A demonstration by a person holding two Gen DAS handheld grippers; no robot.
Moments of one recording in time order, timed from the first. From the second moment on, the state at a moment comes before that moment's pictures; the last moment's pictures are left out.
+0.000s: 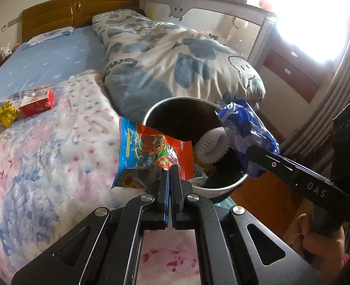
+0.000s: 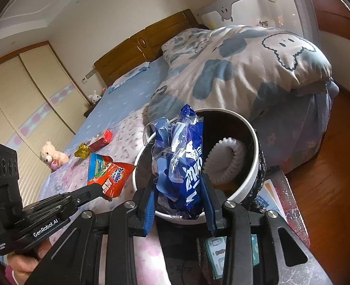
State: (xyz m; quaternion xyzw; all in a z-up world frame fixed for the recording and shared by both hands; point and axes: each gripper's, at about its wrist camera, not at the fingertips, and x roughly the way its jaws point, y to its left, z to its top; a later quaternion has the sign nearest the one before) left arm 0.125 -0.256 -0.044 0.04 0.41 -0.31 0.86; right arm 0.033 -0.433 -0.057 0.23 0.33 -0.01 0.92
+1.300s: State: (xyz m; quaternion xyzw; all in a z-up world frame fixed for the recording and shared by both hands) left arm 0.160 -0.305 -0.057 0.06 0.43 -0.32 0.84; right arm 0.070 -0.461 -0.070 0.24 0.36 -0.02 0.90
